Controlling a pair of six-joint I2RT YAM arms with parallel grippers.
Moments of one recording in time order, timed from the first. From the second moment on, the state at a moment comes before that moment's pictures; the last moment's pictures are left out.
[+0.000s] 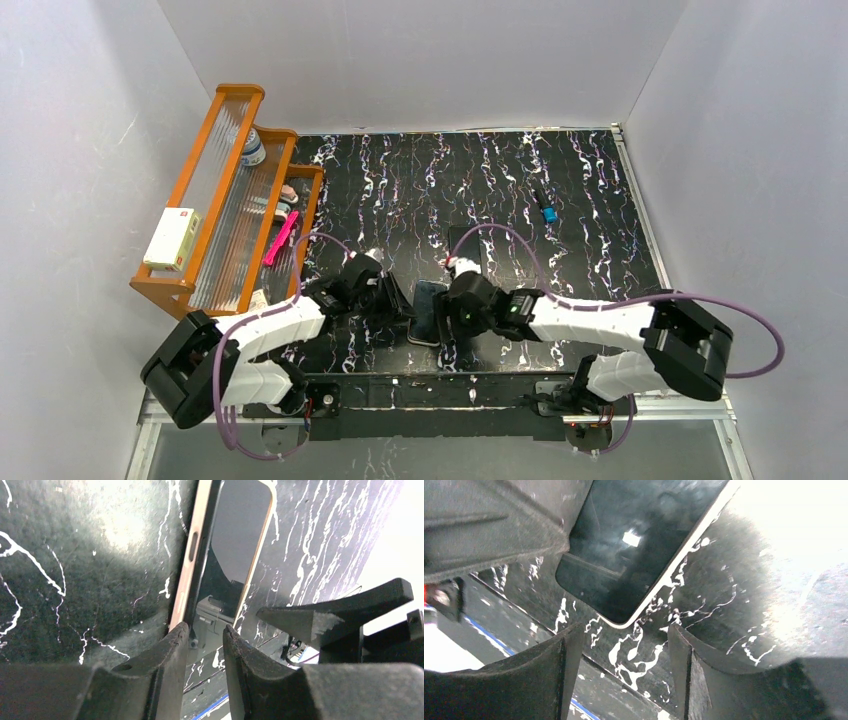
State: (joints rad) left arm -0.74 1.22 0.46 -0.07 0.20 -1.06; right arm 1.15 1.35 0.66 -0.21 0.07 0.75
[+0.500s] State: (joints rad) left arm -0.71 1.36 0.52 -0.05 0.20 -0.98; right arm 0.85 1.31 0.50 0.06 -0.22 0.95
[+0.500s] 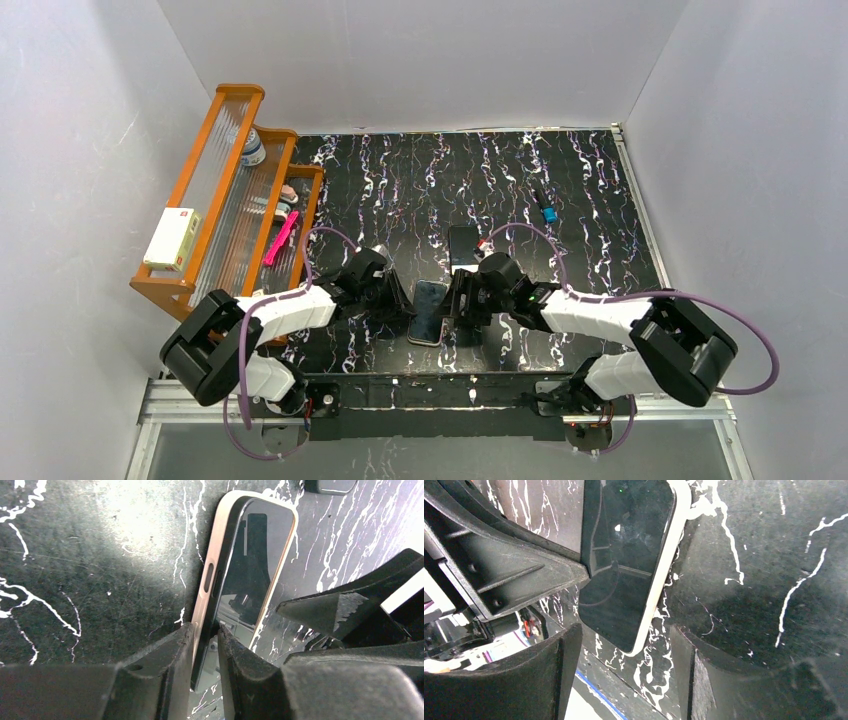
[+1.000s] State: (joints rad) left arm -0.69 1.35 0.41 0.16 0.28 -1.11; right arm 0.84 1.42 0.46 0.27 -0.26 1.07
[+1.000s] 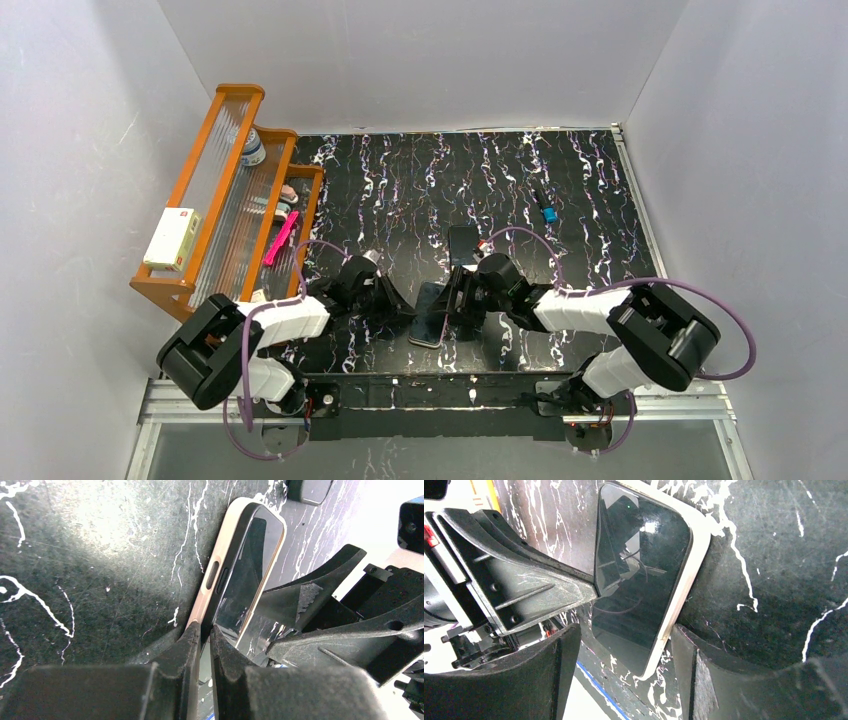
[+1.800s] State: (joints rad) left arm -0.68 1.29 0.37 0.12 0.28 -1.18; right arm 0.82 1.52 0.28 0.82 -0.29 1.22
